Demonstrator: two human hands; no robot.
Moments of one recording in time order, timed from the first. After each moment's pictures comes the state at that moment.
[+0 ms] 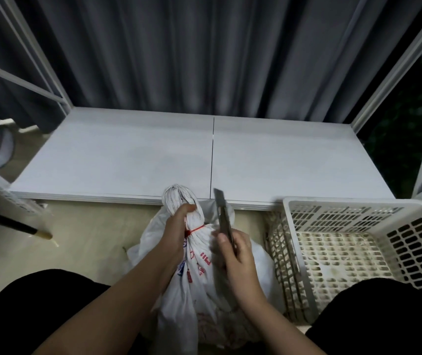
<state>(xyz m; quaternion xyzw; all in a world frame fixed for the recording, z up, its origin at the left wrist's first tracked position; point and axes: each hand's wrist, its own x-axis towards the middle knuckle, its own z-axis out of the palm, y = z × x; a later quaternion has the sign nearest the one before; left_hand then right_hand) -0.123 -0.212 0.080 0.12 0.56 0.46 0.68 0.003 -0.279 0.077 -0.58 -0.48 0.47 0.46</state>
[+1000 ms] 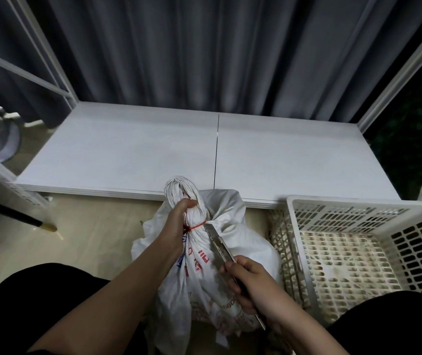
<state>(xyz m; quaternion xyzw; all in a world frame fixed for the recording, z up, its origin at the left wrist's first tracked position) -0.129 -0.211 0.084 0.12 0.55 0.46 0.68 0.034 -0.302 0.107 -0.55 -0.38 0.71 0.22</state>
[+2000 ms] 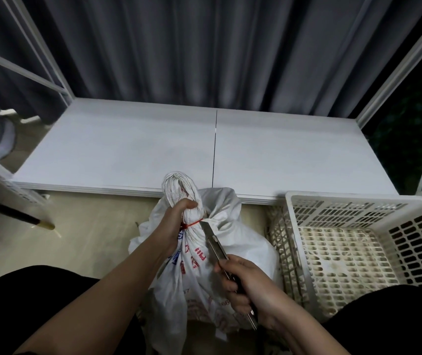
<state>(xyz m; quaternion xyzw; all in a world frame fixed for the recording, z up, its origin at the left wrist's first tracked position) -0.138 -0.212 0.080 0.18 0.58 0.43 0.67 0.029 -0.303 0.108 -0.52 -0.29 0.77 0.22</state>
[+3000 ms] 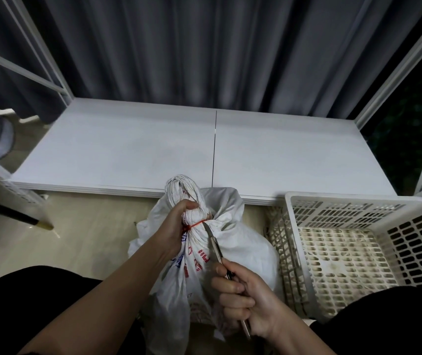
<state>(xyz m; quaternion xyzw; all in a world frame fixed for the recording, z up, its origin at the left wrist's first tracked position) -0.133 -0.219 0.094 0.13 0.53 0.39 0.74 0.029 -0.307 0.080 -0.15 -0.06 0.96 0.23</state>
